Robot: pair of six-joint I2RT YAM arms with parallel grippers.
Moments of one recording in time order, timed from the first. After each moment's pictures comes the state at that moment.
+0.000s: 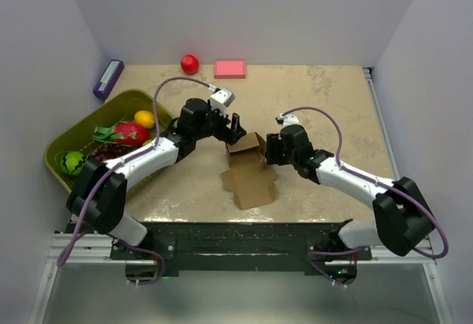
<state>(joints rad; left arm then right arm) -0.56 1.50 0.97 0.17 0.29 -0.16 0.60 1.34 0.74 -0.10 0.16 0.38</state>
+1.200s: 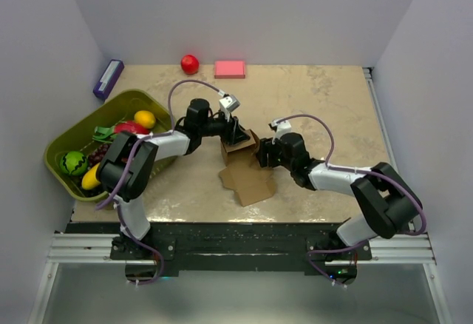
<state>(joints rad) -0.47 1.84 1.00 0.47 0.72 -0.10 0.60 1.50 0.59 0.38 0.05 0.29</state>
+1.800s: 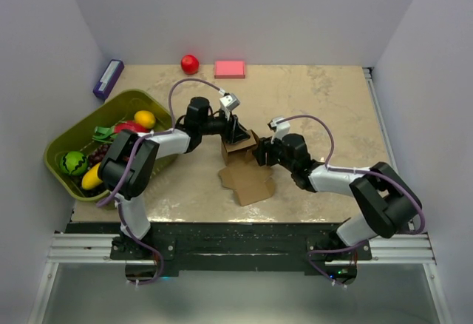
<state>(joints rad) -0.46 1.87 1.03 0.47 0.76 -0.10 0.60 1.49 0.55 0.53 -0.02 0.26</state>
